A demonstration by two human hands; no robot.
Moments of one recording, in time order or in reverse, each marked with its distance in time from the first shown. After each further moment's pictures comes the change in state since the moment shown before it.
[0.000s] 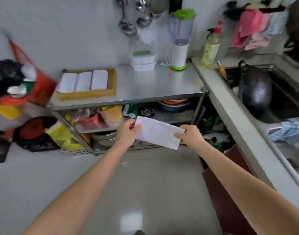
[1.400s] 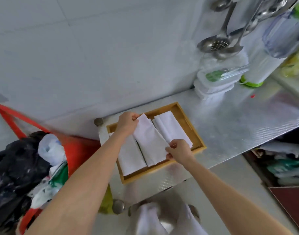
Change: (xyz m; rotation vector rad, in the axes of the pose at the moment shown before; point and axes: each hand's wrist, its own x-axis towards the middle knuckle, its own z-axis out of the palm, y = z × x) left_hand 0.601 -0.158 -0.312 0.397 -0.339 0.081; right_hand 0.372 -0.353 0.388 0.203 0.121 0.352
